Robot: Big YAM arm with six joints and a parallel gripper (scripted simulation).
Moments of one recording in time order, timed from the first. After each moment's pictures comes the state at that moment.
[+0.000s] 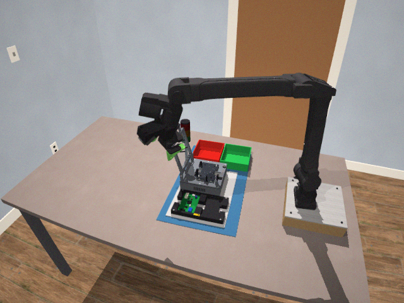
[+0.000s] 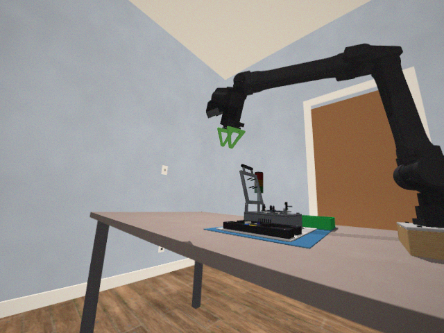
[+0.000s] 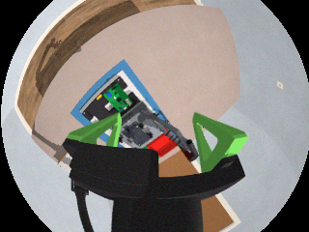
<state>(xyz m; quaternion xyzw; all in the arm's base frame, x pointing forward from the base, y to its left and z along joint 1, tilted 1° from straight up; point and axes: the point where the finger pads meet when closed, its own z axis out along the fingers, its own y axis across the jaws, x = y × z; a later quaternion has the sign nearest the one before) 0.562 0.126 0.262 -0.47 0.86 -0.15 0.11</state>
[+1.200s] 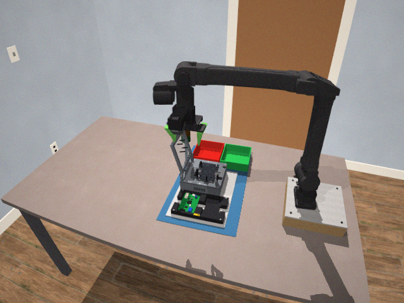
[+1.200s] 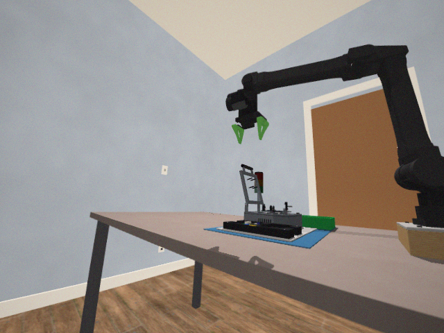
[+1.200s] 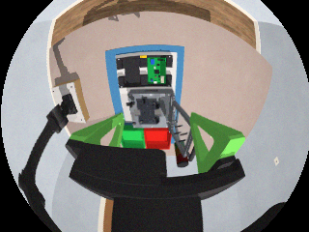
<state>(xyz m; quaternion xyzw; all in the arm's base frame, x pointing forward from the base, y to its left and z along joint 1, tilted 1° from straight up) 0.480 0.089 0.283 -0.69 0.72 -0.01 0.00</state>
